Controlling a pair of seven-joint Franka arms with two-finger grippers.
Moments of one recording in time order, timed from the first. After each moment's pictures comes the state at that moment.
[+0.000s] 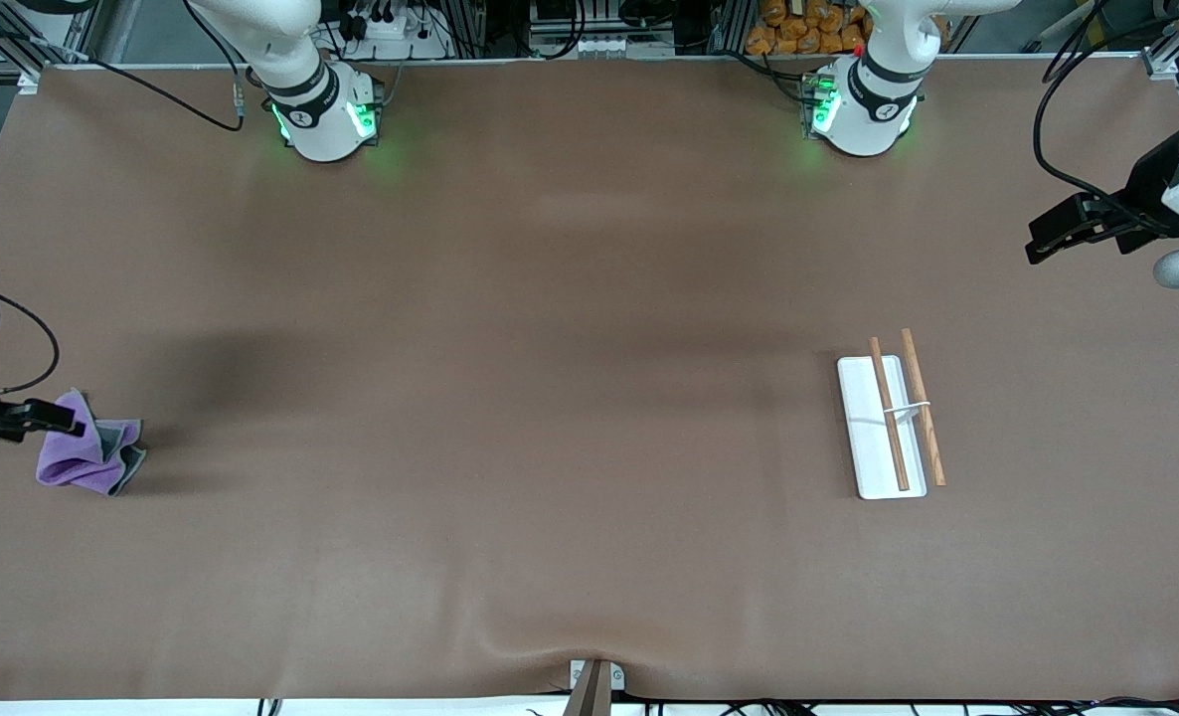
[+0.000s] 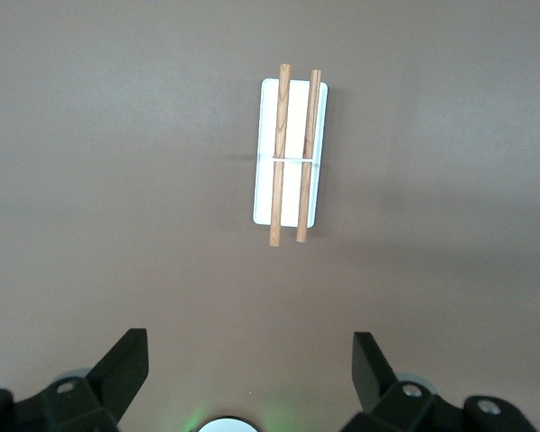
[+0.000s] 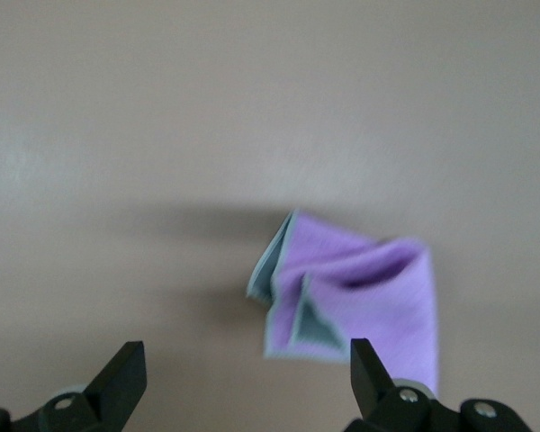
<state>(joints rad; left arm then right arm) -0.05 0.04 -0.04 -1.47 0.00 1.45 -0.19 -0.46 0.55 0.07 -1.56 0.08 2.18 -0.54</state>
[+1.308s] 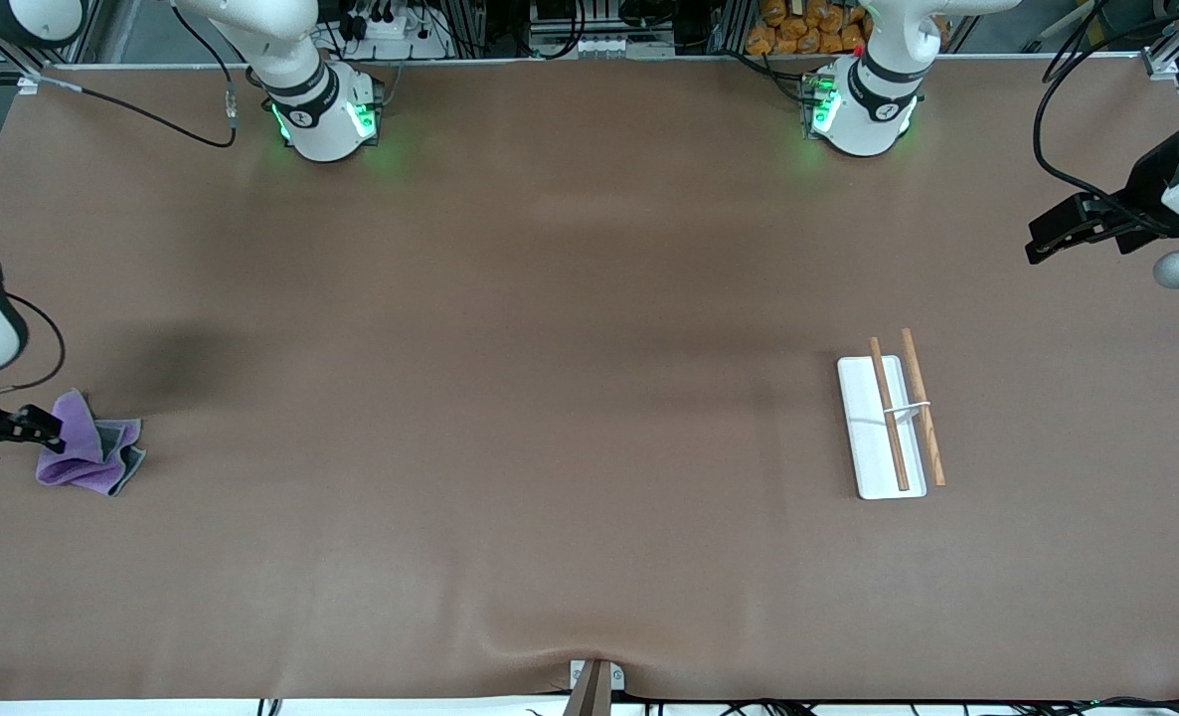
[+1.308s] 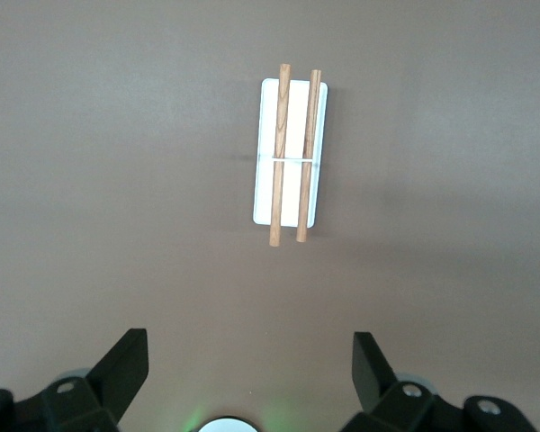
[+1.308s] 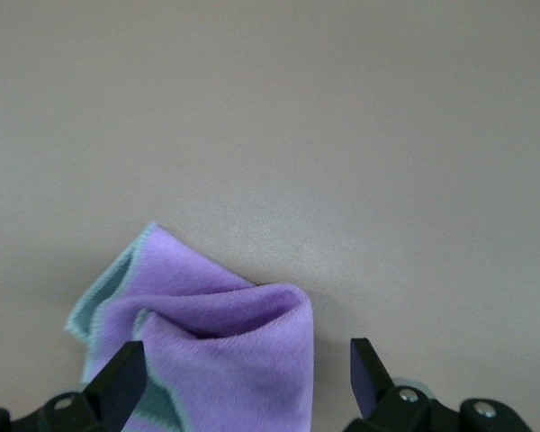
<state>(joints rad) -0.05 0.04 -0.04 -1.47 0.00 1.45 -0.19 -0.56 0.70 0.06 -1.65 0.14 2.59 -0.88</state>
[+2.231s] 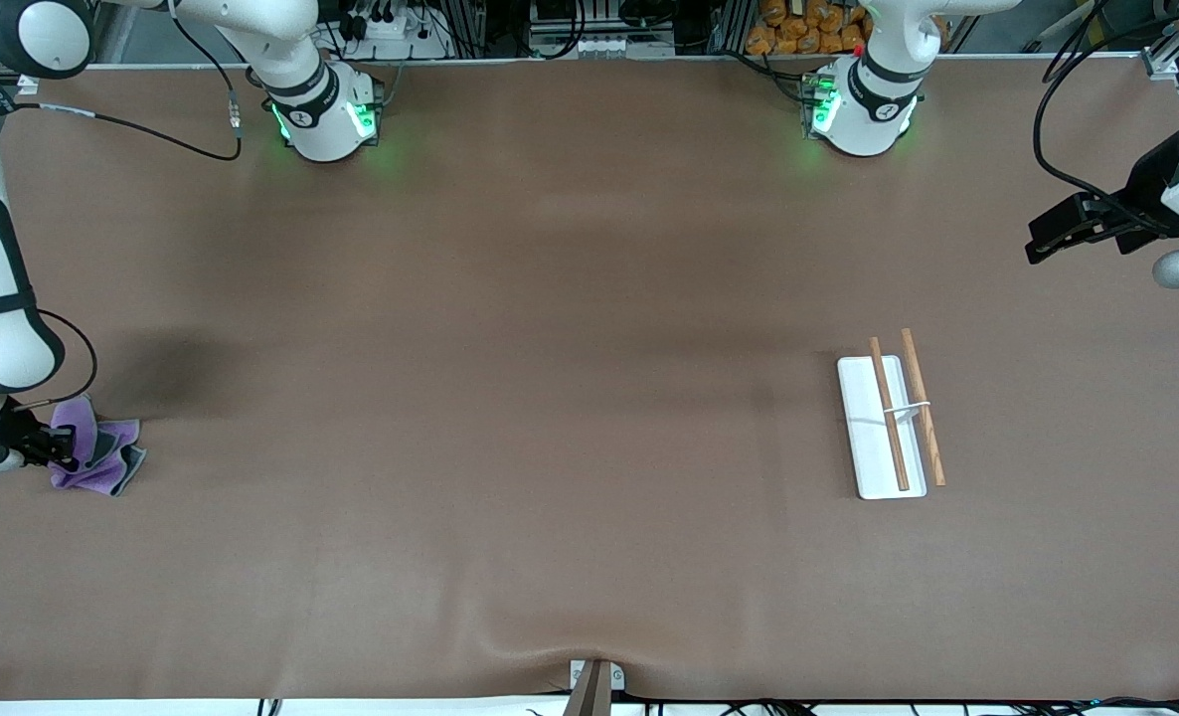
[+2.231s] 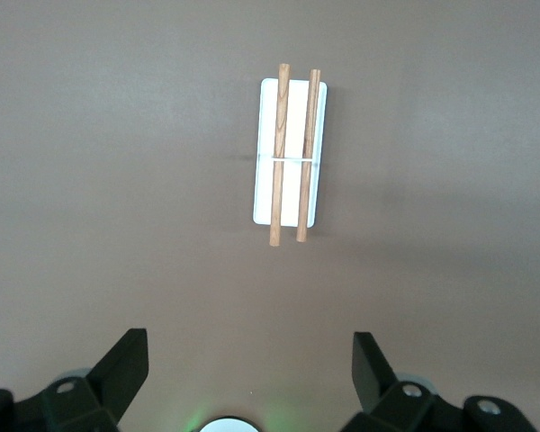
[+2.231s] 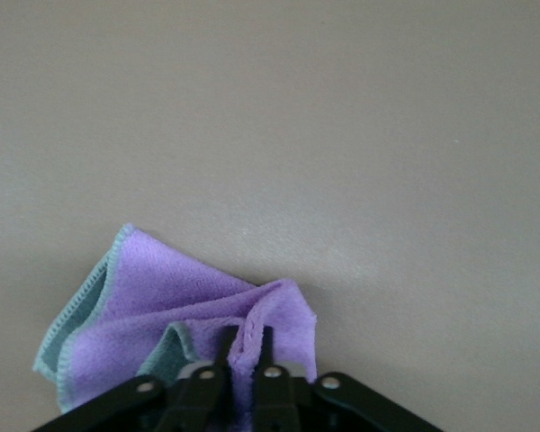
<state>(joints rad) -0.05 0.04 -0.04 -1.47 0.00 1.45 -0.19 -0.55 0.77 0.08 -1.61 0.18 2.61 -0.87</state>
